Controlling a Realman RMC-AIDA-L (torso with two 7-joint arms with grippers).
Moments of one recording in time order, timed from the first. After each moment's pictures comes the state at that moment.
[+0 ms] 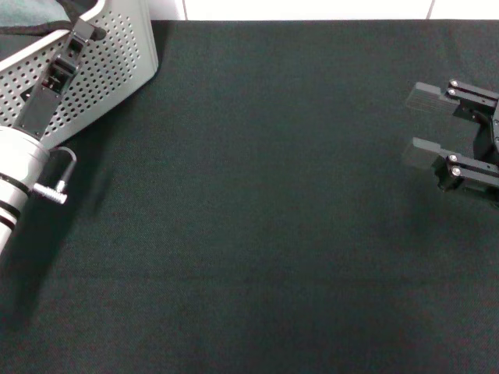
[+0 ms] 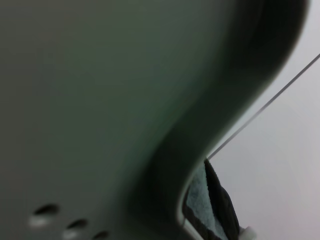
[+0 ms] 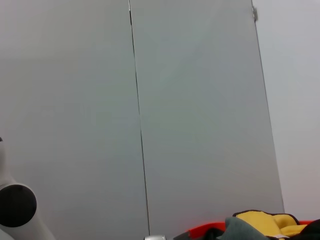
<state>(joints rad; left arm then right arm) -0.50 -2.11 0.83 0.05 0.69 1.29 -1.17 0.39 2.02 -1.05 -0.70 -1.31 -1.85 1.18</state>
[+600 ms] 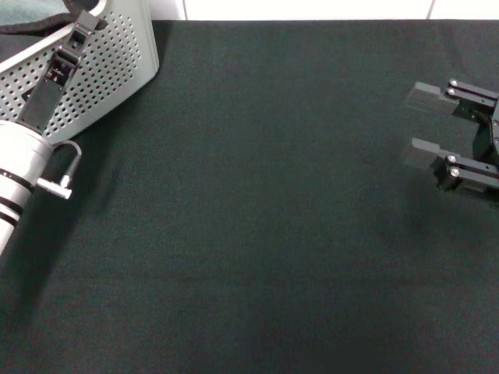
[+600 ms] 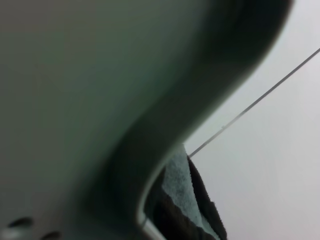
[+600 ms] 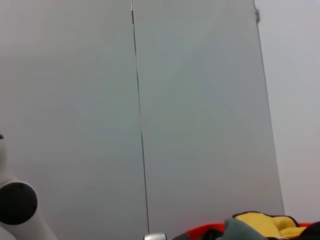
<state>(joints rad) -0.51 -2.11 0.84 0.05 0.70 1.34 -1.24 0.39 2.02 -1.05 -0.70 -1.31 -1.85 1.17</state>
